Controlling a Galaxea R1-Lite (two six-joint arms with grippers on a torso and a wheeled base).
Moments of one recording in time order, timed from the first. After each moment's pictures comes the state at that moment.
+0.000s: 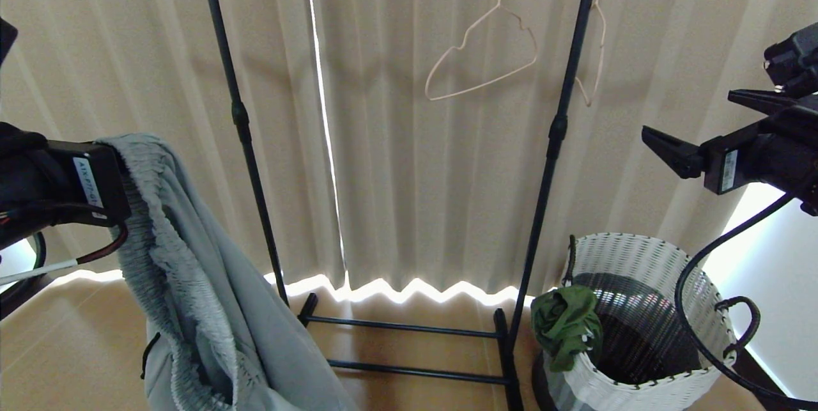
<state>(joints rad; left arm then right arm) -0.40 1.14 -0.85 -0.15 0.32 0.07 0.25 1.35 -0.81 -0.52 -0.16 -0.36</state>
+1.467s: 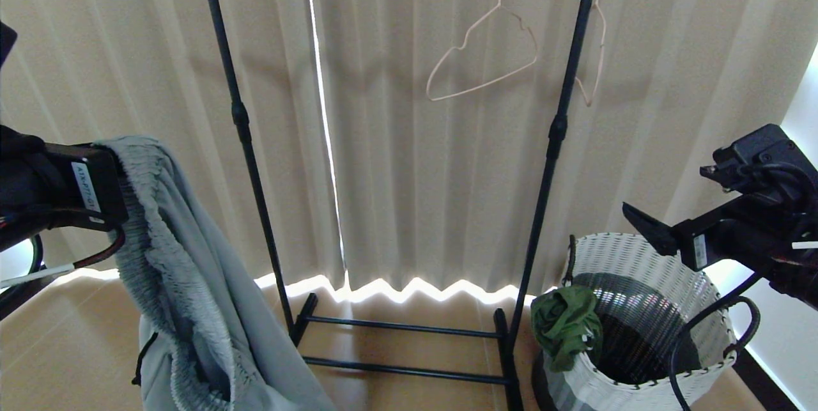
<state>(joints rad) -0.40 1.14 -0.85 -0.16 0.32 0.09 0.26 1.36 -0.52 -0.70 -0.18 -0.39</state>
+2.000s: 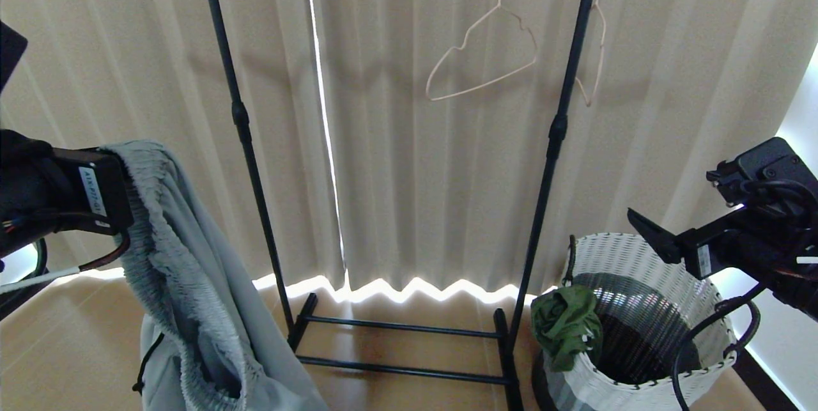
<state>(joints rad) -0.40 1.14 -0.84 -0.15 0.32 0.09 0.24 1.36 -0.46 -0.77 -0.18 -0.42</state>
